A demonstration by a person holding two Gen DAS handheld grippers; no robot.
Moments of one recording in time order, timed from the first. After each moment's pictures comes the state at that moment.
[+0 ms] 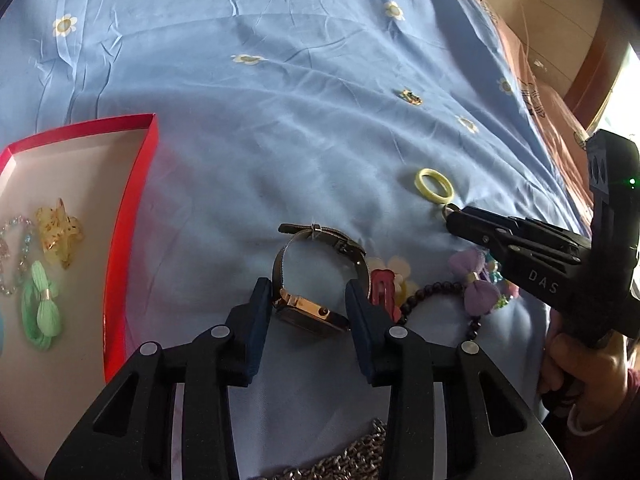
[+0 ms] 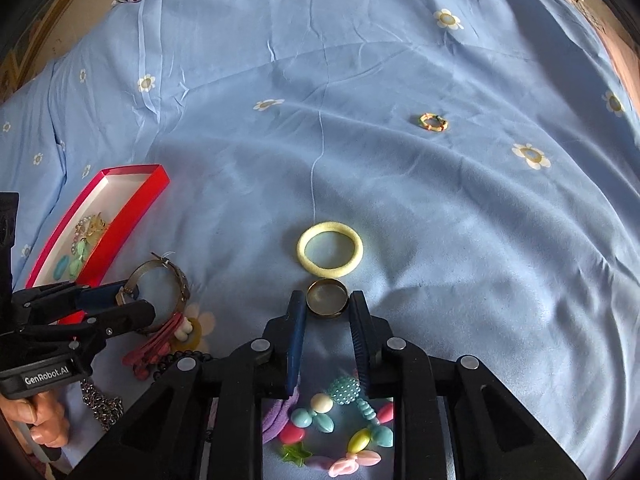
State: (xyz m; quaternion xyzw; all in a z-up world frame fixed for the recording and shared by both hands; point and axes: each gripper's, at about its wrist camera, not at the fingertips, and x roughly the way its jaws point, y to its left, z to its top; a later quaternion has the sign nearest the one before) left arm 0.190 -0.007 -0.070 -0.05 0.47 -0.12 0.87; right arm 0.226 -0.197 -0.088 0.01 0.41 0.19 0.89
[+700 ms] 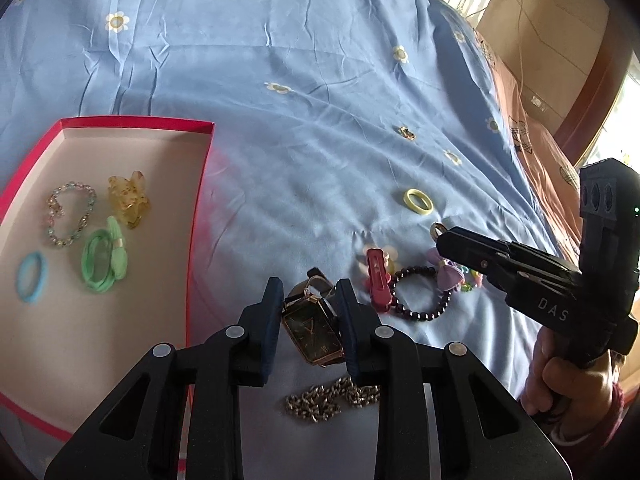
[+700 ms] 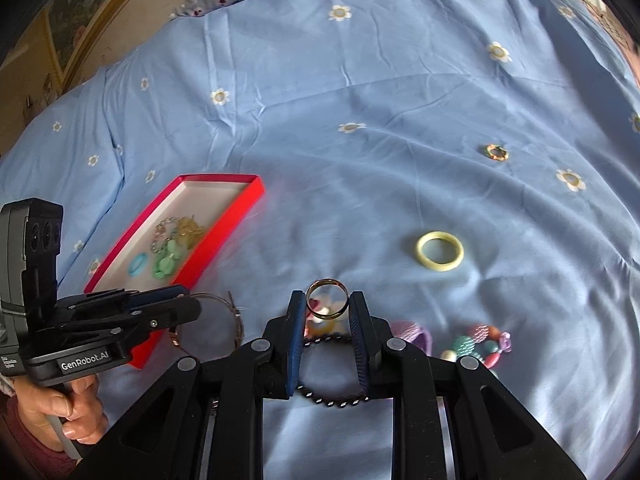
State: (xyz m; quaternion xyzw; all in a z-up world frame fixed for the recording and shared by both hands) left arm 0.135 0.034 -0.037 -0.10 0.43 -0.11 0.89; right arm 0.174 -0.163 -0.051 0.04 0.38 0.28 0.88
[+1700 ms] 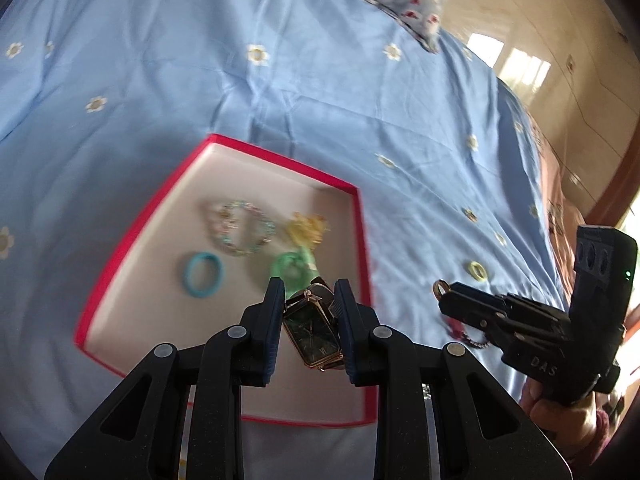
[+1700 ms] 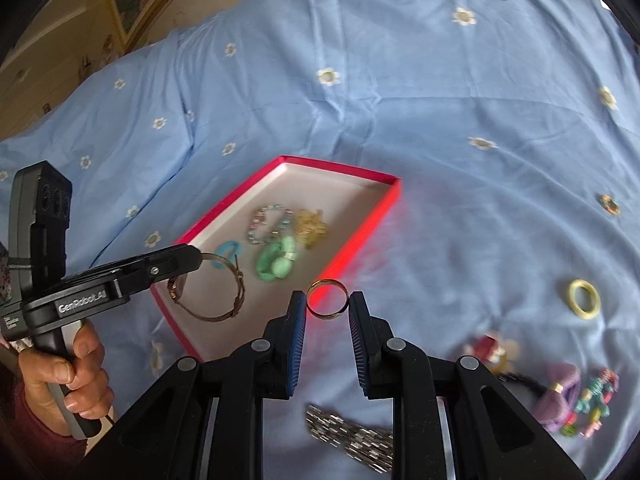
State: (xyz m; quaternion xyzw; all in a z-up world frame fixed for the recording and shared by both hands) left arm 0.084 0.168 -0.008 -0.18 0.36 0.01 0.91; right arm 0.148 -0.046 -0.030 -0.01 0.36 0.39 0.85
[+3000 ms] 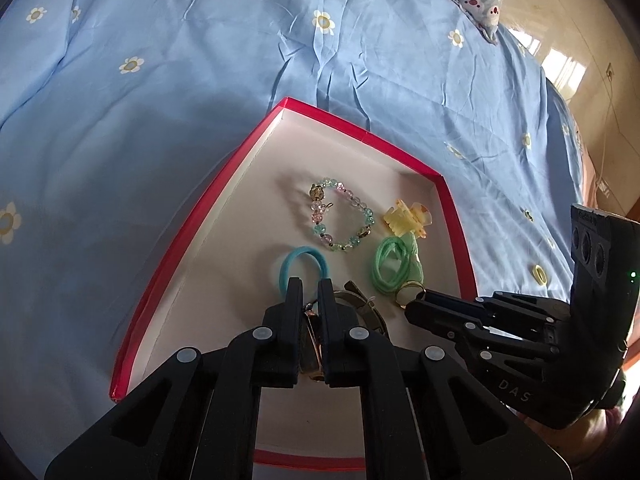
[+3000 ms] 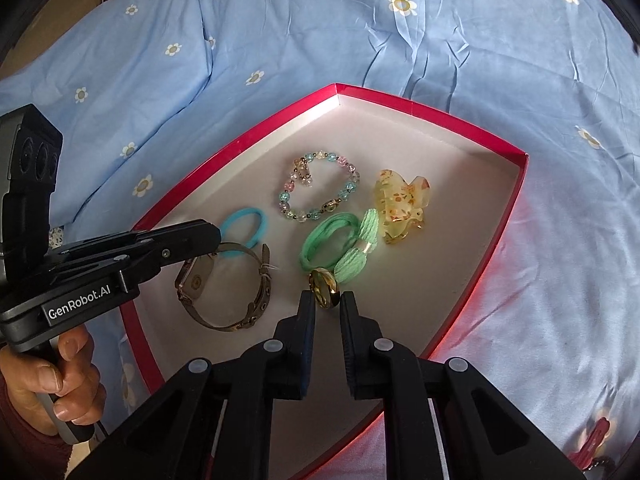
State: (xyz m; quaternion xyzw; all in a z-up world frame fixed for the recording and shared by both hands) left arm 0.104 0.218 -0.058 -0.18 0.40 0.05 0.90; right arm 0.173 0.065 -0.084 -0.09 0.42 0.42 0.80
